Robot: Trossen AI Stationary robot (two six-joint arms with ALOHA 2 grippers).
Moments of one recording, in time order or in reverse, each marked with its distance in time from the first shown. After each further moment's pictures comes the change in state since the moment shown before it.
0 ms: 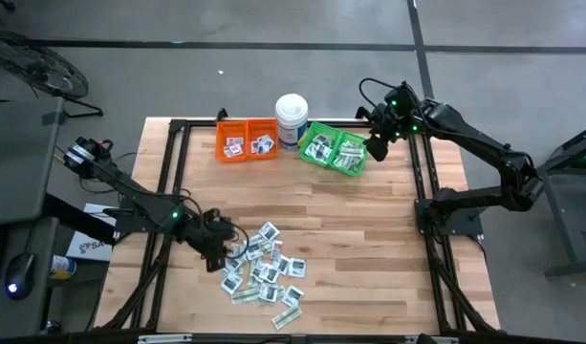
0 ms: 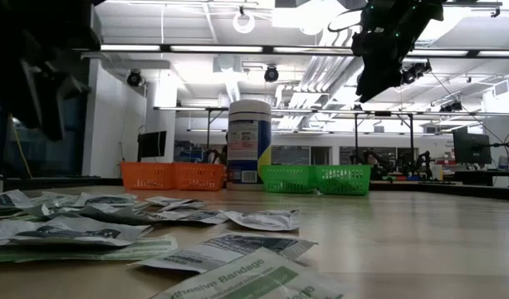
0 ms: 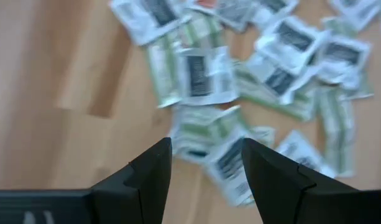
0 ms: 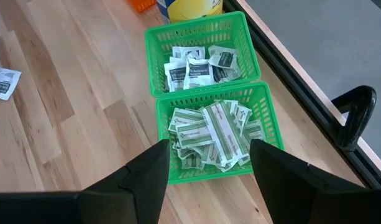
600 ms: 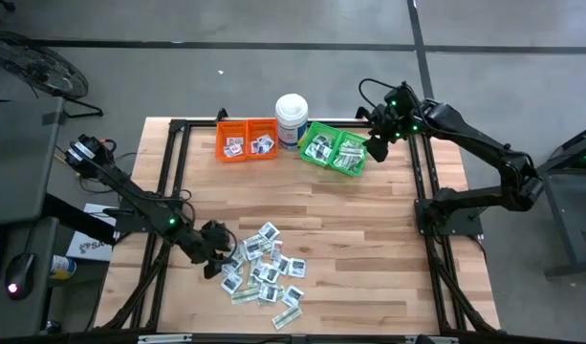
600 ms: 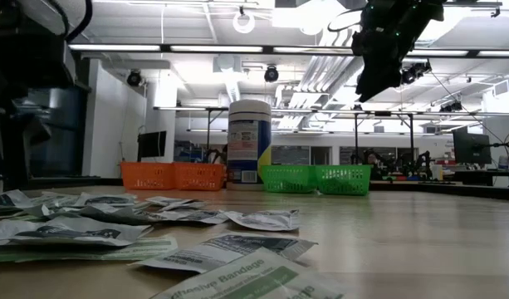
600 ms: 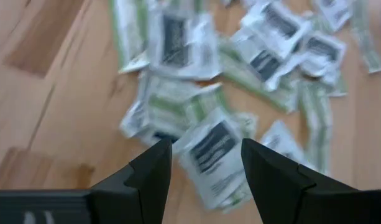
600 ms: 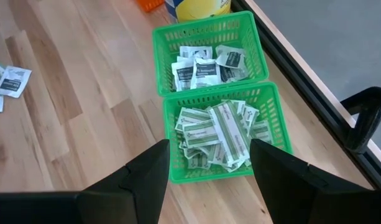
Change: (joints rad) left arm -0.093 -0.018 -0.261 0.403 0.011 -0.190; right arm 0.000 0.000 0.000 -0.004 -0.027 -0.003
